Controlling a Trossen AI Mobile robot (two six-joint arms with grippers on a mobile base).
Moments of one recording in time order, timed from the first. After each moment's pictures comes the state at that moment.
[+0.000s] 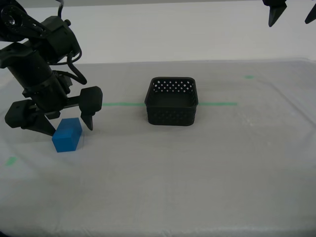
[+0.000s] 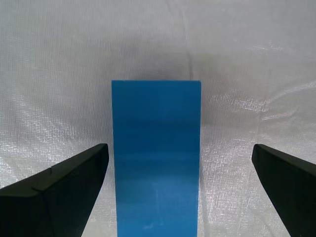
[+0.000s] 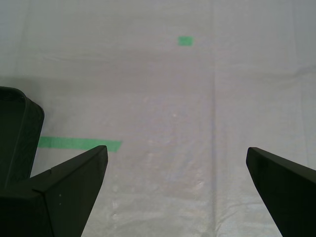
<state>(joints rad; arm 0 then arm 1) 0.17 1.52 1.26 -0.71 0.13 0.10 -0.35 1.60 0.57 -0.24 0.01 -0.51</state>
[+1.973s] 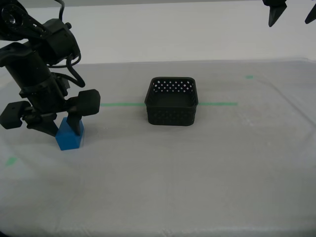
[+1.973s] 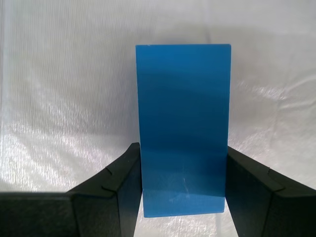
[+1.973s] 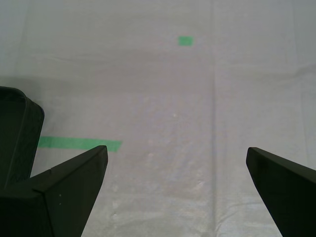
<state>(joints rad) 0.17 1.52 1.26 -0.71 0.12 0.10 -0.35 1.60 0.58 -0.30 -0.01 -0.52</state>
